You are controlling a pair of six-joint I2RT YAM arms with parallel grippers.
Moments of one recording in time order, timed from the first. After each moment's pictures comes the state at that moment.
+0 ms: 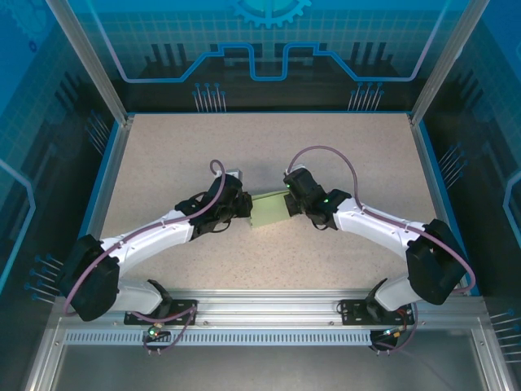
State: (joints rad) left arm -0.66 1.34 0.83 -0.24 -0.11 -0.72; right arm 0.73 1.46 0.97 -0.40 0.34 0.28
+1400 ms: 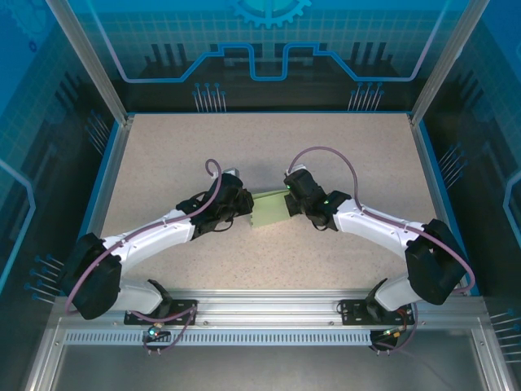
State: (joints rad) left arm -0.66 1.36 0.83 -0.21 -0.11 -0.86; right arm 0.73 1.46 0.95 -0.37 0.36 0.28
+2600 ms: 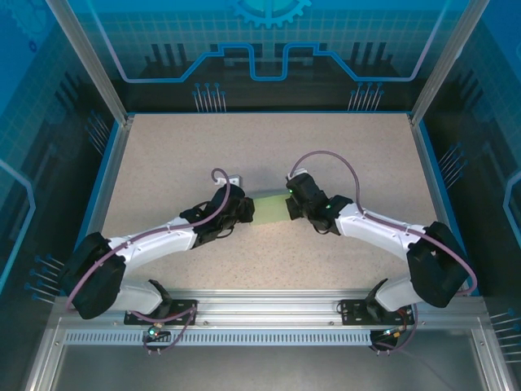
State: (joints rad) left arm -0.71 1.36 0.73 -0.08 -0.18 -0.74; right arm 0.73 1.44 0.89 -0.32 0.34 0.28
